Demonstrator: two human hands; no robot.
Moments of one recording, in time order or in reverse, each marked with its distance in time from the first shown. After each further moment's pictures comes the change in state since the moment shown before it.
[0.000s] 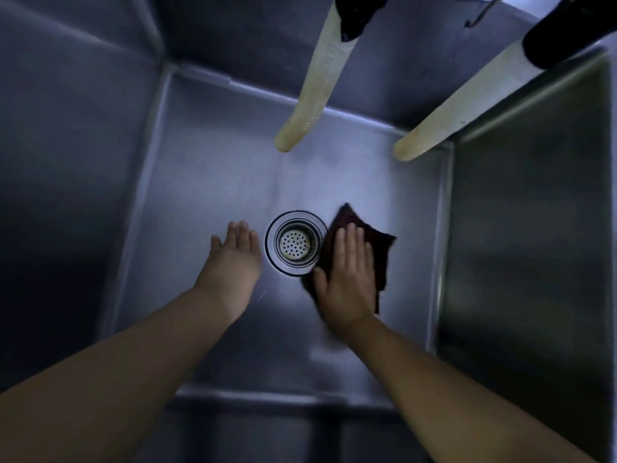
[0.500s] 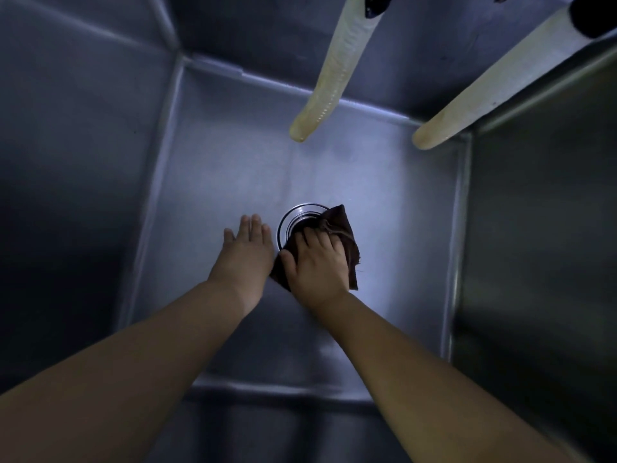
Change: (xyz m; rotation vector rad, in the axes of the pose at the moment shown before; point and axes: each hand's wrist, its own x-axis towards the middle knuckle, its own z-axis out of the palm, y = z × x) left_hand 0.003 0.001 0.001 -0.014 0.015 -0.011; right_hand 0.025 -0.057 0.006 -0.044 -0.136 -0.158
